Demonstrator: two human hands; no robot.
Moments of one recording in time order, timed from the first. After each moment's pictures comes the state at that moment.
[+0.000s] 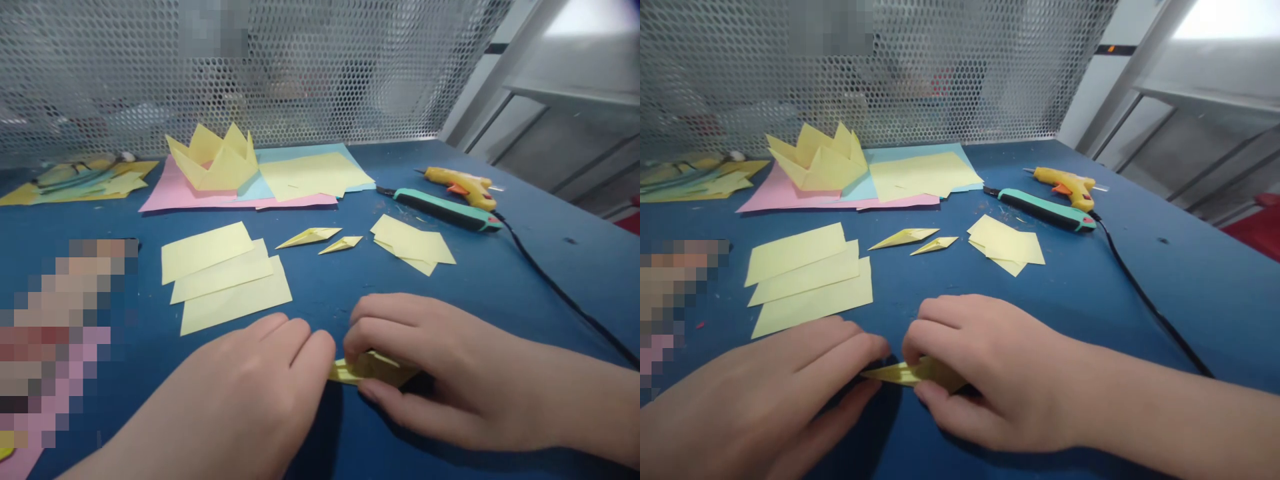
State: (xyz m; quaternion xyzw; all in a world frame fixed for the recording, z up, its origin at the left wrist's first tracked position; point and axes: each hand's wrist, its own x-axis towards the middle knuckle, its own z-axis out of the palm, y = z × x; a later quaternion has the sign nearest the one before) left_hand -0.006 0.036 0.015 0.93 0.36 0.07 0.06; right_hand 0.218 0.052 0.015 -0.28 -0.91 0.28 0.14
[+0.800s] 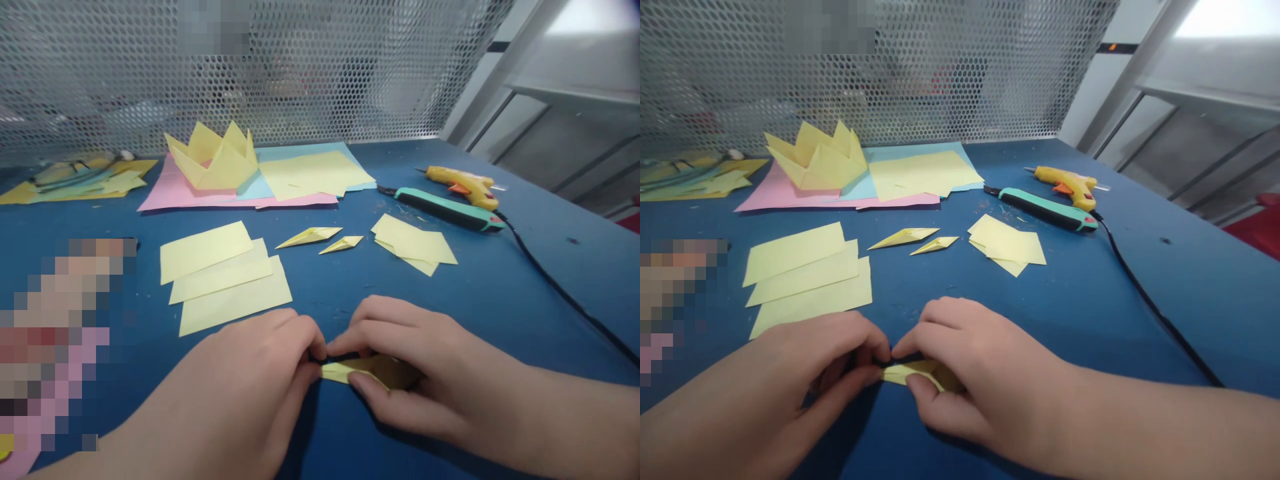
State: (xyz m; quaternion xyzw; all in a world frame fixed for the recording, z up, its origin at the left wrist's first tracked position) left_hand -0.007 0.043 0.008 0.85 0.46 0.05 0.27; right_hand 0.209 0.044 0.005 -0.36 -0.86 0.31 0.19
